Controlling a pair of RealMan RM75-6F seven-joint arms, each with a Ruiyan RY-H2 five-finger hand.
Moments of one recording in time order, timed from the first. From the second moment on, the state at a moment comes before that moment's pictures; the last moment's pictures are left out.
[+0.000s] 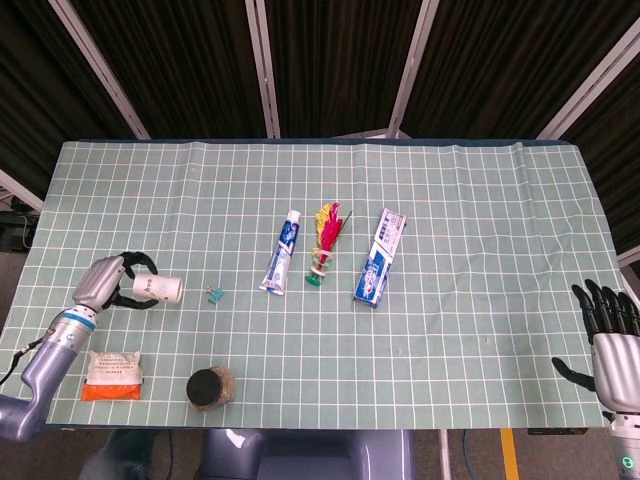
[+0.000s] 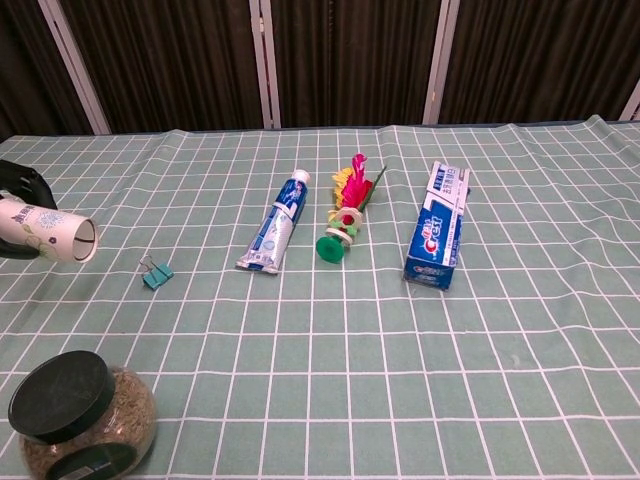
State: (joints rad) left arm -0.50 -1.39 -0.10 -1.12 1.47 0.92 -0.67; right arm 0.03 -1.06 0.09 -1.71 -1.48 1.53 -0.13
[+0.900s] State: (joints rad) left arm -0.48 -1.40 -0.02 -1.15 1.57 1.10 0.04; right arm 0.03 -1.05 0.09 -1.70 -1.49 1.54 -0.10
